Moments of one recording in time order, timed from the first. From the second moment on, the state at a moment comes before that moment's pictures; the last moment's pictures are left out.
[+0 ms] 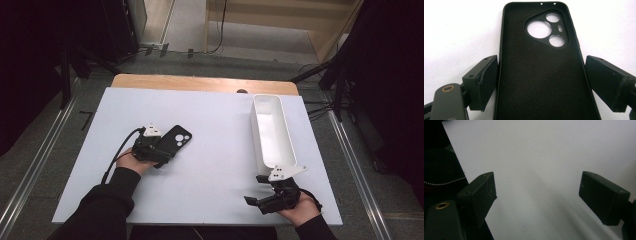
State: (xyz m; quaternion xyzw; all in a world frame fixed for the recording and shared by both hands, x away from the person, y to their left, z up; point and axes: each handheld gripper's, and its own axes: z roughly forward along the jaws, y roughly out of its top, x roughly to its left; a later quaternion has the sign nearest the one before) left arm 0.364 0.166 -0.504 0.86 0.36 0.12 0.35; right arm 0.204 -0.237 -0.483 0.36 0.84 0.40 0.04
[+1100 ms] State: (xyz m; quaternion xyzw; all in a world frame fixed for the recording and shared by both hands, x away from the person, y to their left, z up) left arm 0.338 0.151 -0.468 0.85 0.32 0.12 0.40; right arm 0.204 -0.238 -0.481 0.37 0.84 0.40 0.05
